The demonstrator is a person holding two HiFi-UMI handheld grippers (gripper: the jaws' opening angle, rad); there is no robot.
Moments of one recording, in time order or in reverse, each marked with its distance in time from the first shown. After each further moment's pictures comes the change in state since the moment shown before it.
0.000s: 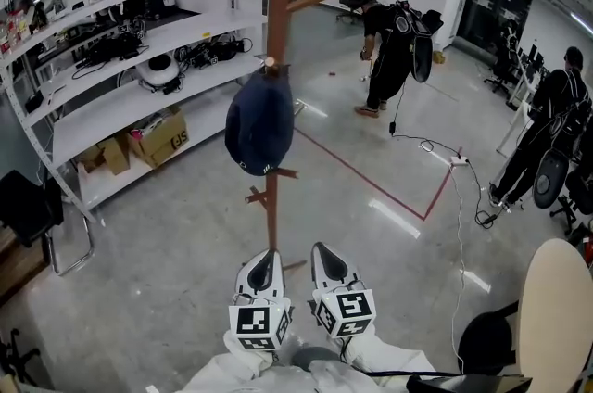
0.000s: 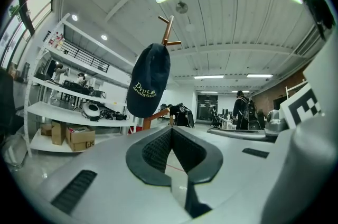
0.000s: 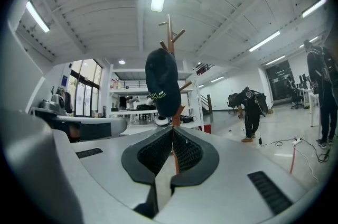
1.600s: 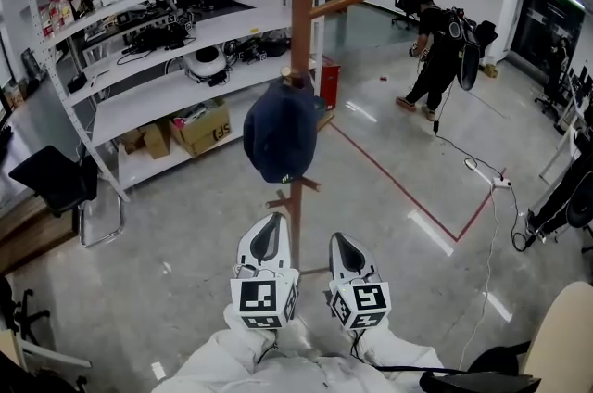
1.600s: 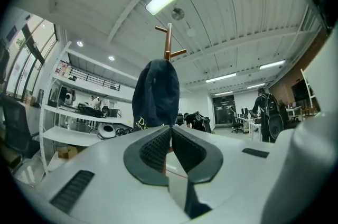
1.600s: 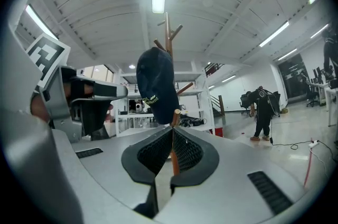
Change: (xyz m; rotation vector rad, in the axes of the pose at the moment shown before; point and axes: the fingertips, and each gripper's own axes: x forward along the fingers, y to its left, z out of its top) left arm 0.045 0.024 0.082 0.129 -0.105 0.194; right arm 0.049 -0.024 0.014 0.009 -0.023 0.140
